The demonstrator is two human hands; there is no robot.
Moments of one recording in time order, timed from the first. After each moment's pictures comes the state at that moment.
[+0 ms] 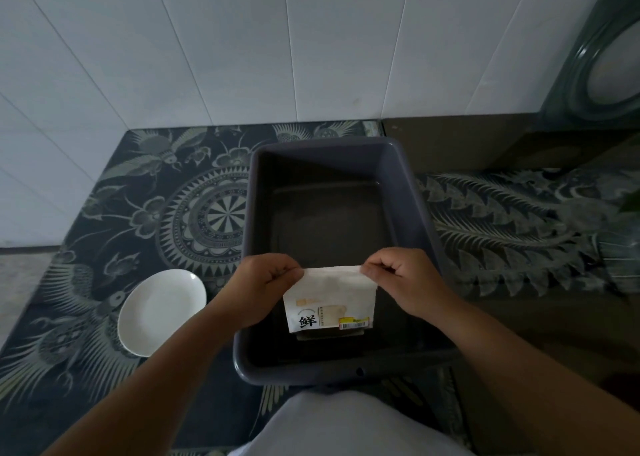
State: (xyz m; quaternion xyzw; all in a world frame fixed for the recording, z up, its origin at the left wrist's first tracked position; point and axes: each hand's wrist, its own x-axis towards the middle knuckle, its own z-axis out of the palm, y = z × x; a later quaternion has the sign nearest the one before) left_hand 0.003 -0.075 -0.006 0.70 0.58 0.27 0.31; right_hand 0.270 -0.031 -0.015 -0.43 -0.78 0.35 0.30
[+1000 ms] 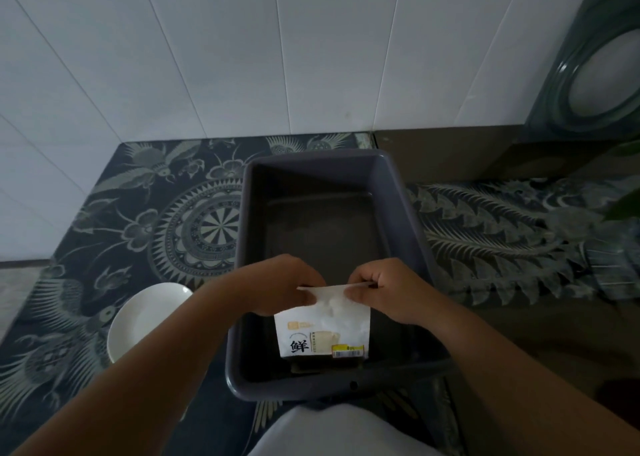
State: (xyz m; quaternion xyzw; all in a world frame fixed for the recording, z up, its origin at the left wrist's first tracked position) left_hand 0.031 -0.033 0.033 0.82 0.46 -0.05 0.33; right_hand 0.263 -0.026 0.002 -0.45 -0.76 0.44 0.16
